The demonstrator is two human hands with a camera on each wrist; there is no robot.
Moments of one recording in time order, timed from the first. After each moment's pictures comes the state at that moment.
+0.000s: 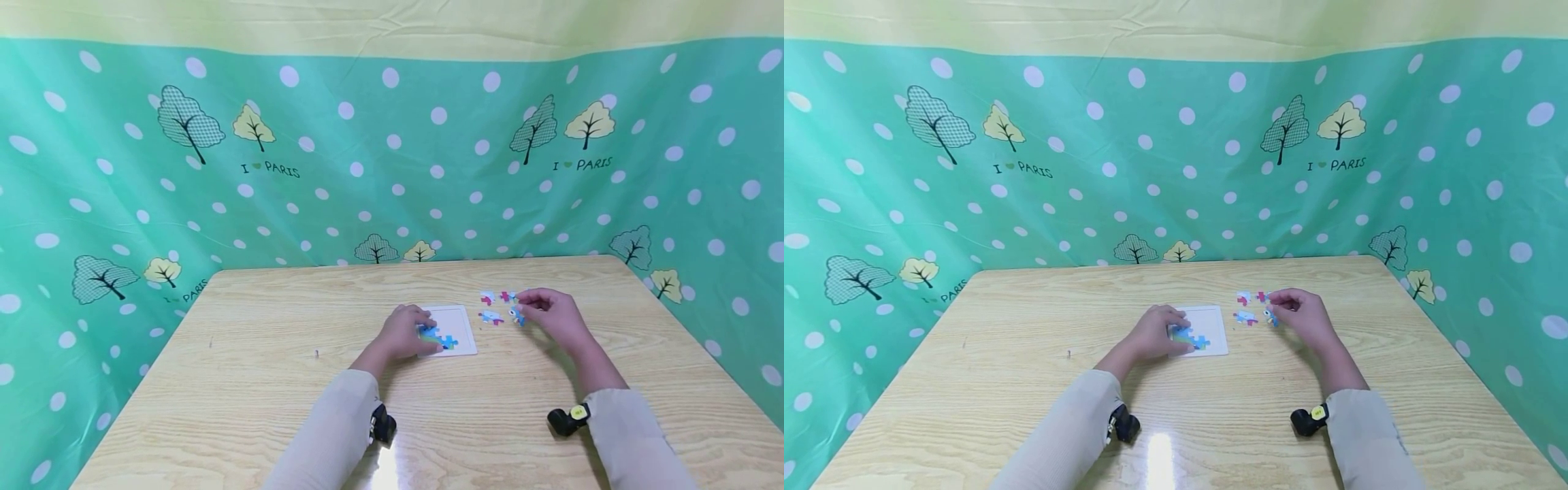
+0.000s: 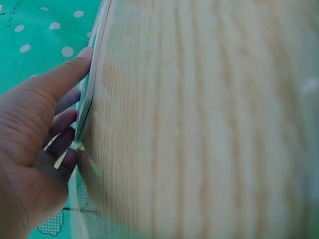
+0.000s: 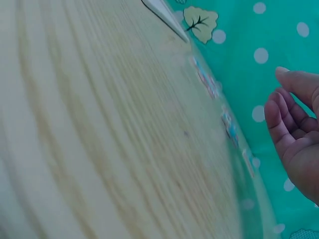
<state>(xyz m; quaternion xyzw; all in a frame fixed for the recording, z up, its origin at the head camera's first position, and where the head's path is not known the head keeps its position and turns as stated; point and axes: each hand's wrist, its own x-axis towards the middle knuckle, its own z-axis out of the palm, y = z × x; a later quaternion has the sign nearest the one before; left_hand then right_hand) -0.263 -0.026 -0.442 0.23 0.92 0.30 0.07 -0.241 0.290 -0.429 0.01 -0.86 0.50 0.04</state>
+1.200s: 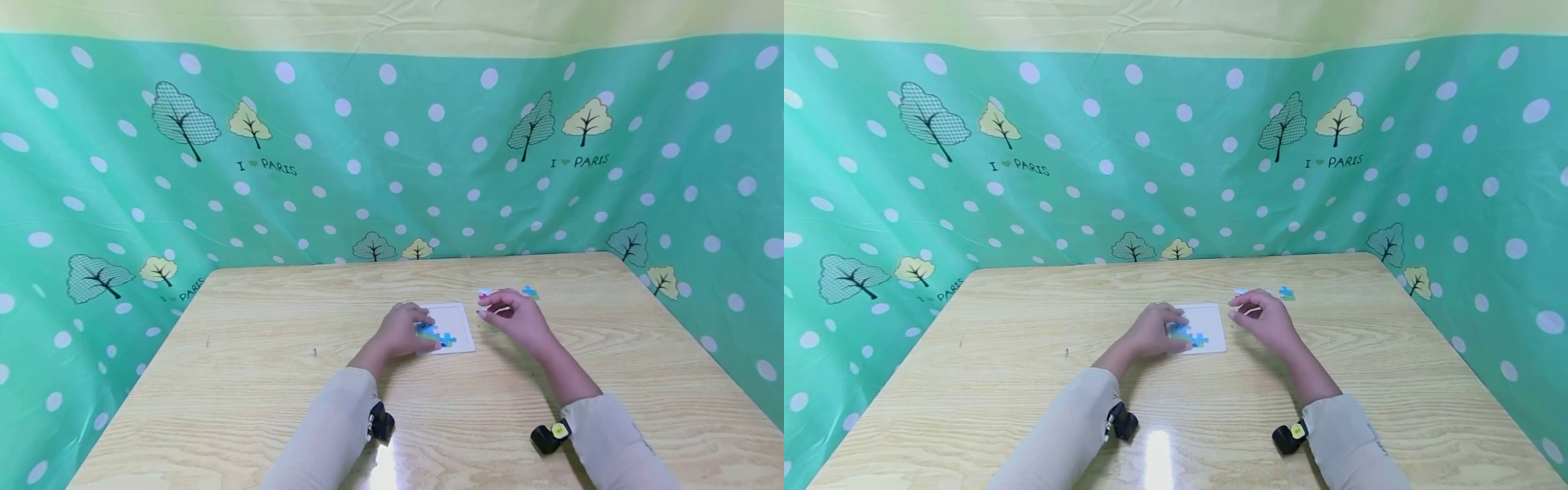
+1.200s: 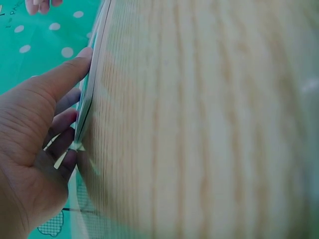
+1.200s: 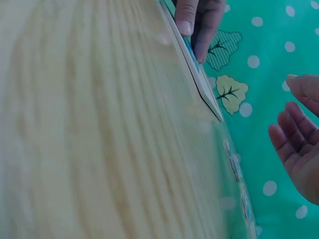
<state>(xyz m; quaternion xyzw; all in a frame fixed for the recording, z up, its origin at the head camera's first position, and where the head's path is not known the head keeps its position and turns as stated) -0.268 -0.027 -0.446 0.23 0.92 0.30 0.06 -0.233 0.227 -0.424 0.10 -0.85 0.51 0.09</state>
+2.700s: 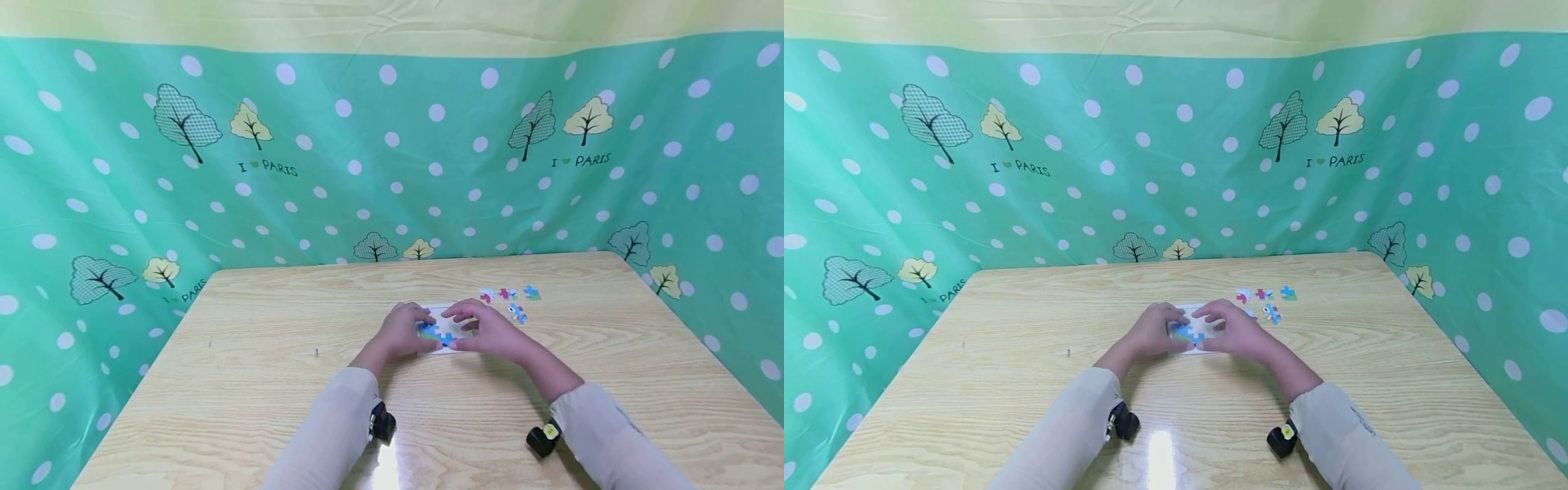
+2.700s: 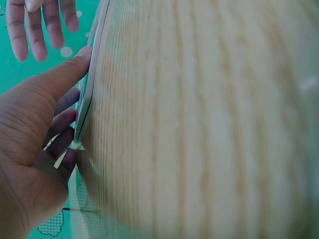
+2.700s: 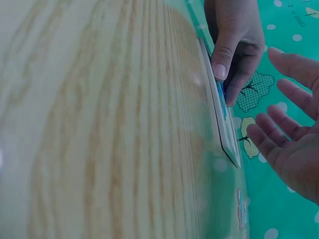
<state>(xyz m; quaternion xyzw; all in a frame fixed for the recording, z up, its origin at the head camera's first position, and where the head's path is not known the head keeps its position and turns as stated) -0.270 -0.025 -0.447 0.24 0.93 0.28 0.06 -0.228 0.189 -0.417 0.20 -0.86 0.47 -0.09</state>
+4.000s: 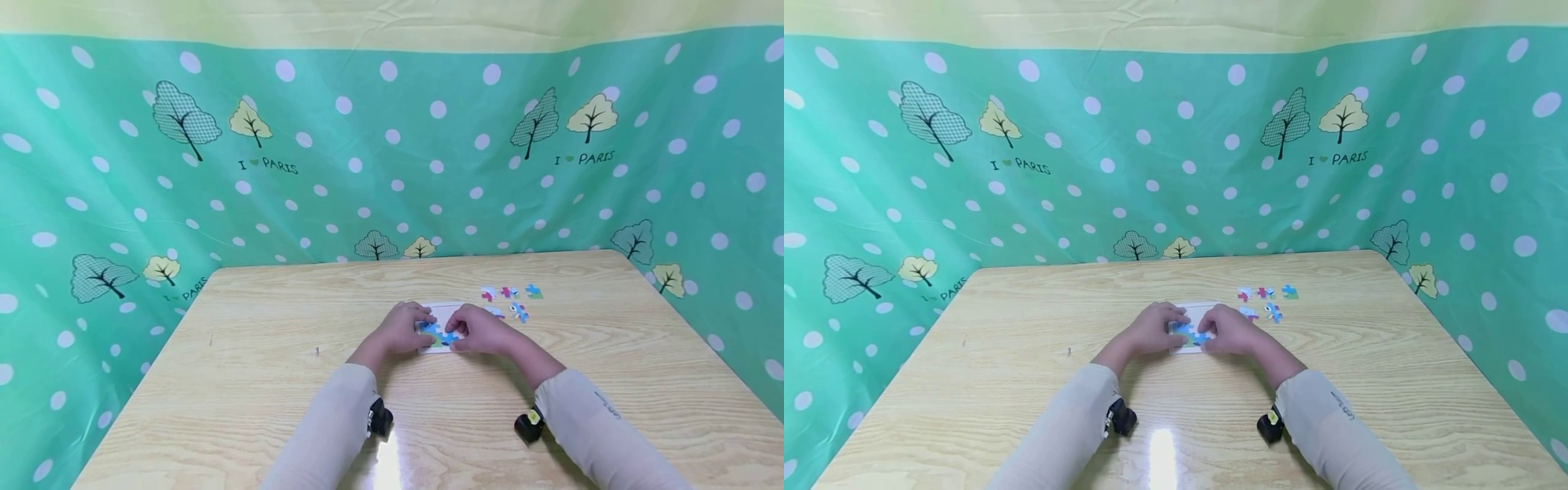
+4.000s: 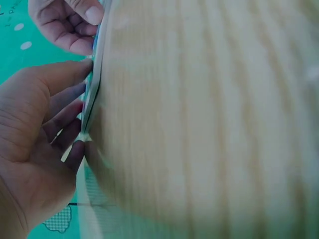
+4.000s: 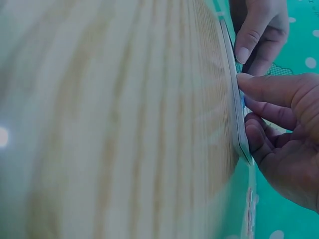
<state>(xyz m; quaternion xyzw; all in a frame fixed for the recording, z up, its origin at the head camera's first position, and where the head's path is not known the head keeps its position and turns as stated) -0.270 -0.032 -0.437 0.26 0.92 0.29 0.09 -0.252 0.180 -0.428 0.22 -0.91 0.33 -0.12</state>
